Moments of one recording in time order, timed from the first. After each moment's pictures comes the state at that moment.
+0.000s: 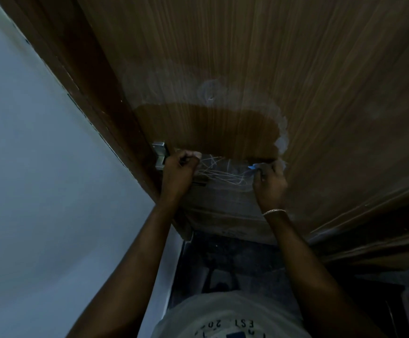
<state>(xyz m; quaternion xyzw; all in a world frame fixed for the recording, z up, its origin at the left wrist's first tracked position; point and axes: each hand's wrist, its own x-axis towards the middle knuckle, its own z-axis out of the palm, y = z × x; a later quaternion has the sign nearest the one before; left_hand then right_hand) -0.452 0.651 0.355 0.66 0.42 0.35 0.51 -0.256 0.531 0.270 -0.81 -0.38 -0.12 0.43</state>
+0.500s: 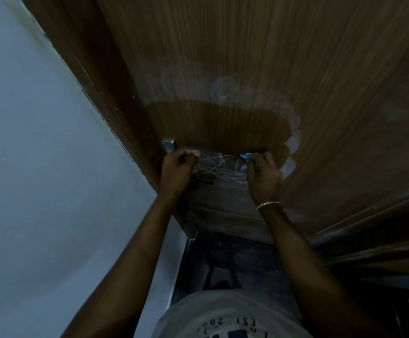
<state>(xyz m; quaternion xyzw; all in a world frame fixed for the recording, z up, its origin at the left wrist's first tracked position) -0.473 0.664 0.356 0.64 0.43 0.36 0.52 -0.274 0.564 0.279 -0.77 -0.45 -0.09 0.45</state>
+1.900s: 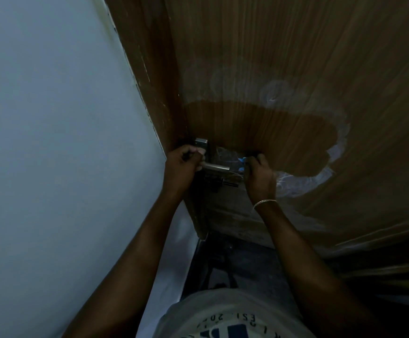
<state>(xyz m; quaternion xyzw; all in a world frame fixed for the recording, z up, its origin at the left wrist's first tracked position) -0.539 0.697 0.372 0.61 0.44 0.38 0.53 -0.345 0.621 0.283 -0.78 -0.50 -0.06 0.36</state>
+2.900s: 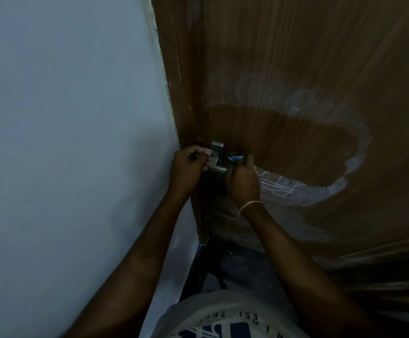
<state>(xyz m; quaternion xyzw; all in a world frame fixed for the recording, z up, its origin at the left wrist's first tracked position) -0.559 0.710 0.377 0.59 0.45 0.40 0.55 -0.412 0.657 0.298 -0.80 -0.52 0.03 0.29</state>
